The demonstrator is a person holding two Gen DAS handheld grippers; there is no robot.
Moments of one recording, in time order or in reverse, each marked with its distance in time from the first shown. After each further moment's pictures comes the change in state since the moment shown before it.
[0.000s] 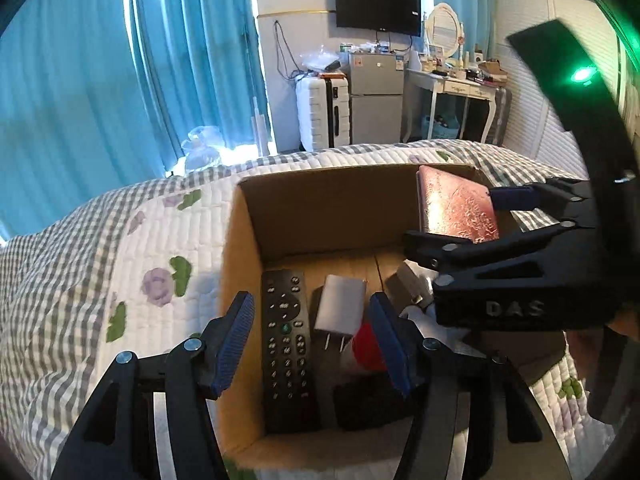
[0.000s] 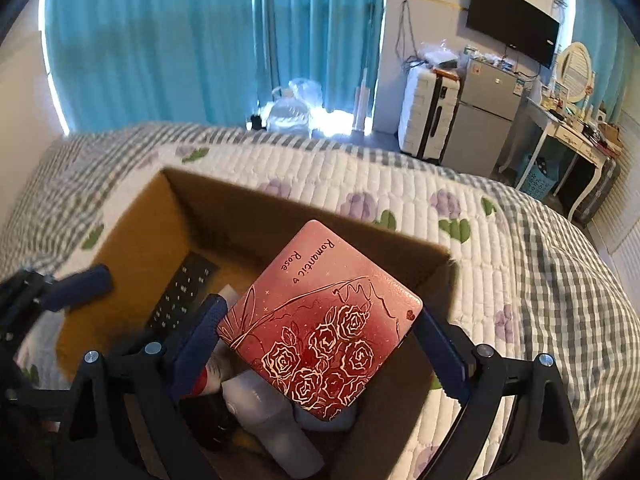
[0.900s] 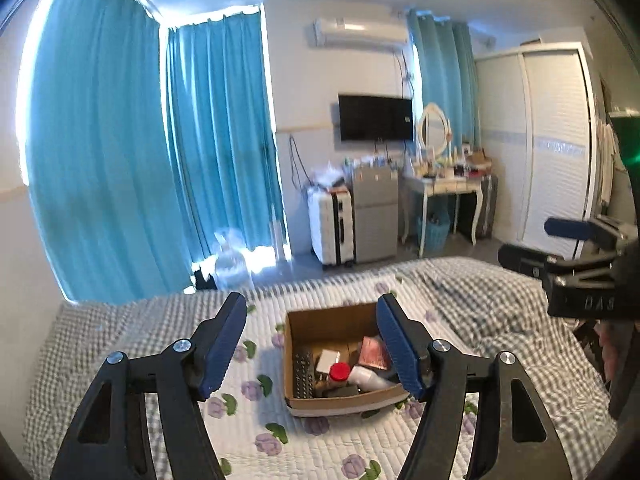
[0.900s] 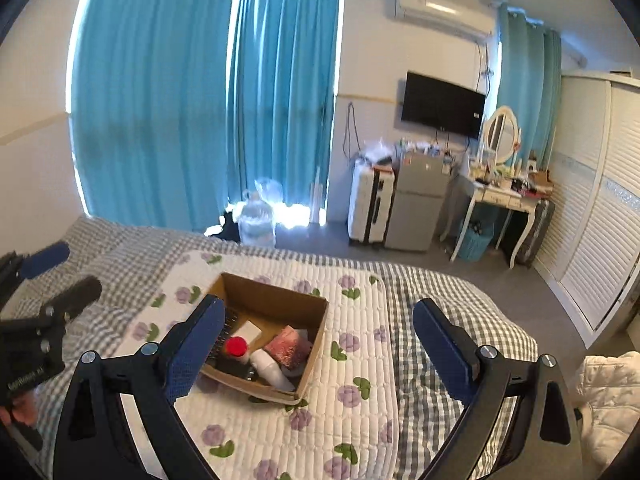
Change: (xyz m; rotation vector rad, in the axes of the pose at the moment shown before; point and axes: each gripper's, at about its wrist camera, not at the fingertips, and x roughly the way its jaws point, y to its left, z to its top) left arm -0.301 -0.010 0.016 -0.002 -0.389 0.044; right arm -0.336 0.007 -0.040 0.064 -0.358 -0.143
